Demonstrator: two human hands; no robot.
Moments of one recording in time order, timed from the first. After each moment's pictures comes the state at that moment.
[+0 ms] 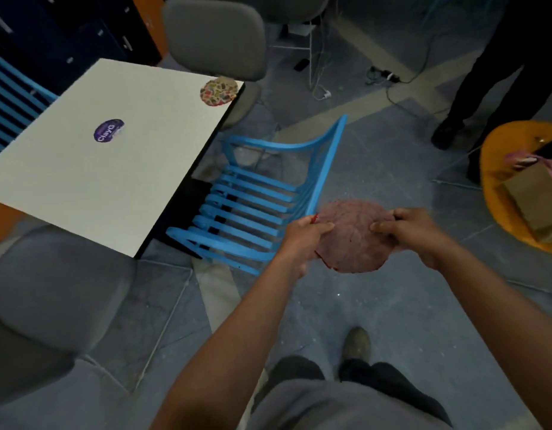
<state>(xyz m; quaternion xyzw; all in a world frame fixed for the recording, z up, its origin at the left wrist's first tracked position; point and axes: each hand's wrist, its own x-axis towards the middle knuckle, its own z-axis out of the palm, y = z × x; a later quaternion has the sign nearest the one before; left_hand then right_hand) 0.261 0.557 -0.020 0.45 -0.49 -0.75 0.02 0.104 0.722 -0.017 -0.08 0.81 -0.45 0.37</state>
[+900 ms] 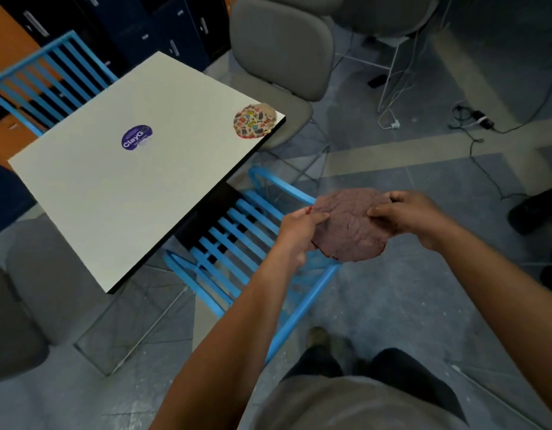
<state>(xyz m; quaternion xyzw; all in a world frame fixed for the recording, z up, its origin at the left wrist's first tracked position) 0.025 0.392 -0.015 0.53 -0.36 -0.74 0.20 -0.176 0.479 -0.003 -0.24 0.76 -0.39 0.46</state>
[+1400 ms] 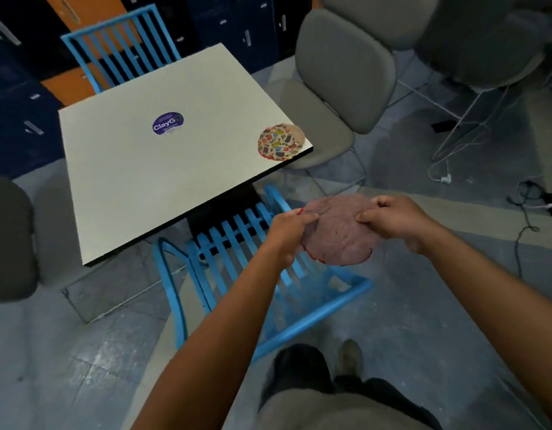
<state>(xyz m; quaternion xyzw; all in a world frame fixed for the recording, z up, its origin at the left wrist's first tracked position) -0.071 0.300 -0.014 0.59 -0.31 -0.69 0.28 -0.289 0.325 0.008 -0.39 0.72 -0.29 0.49</state>
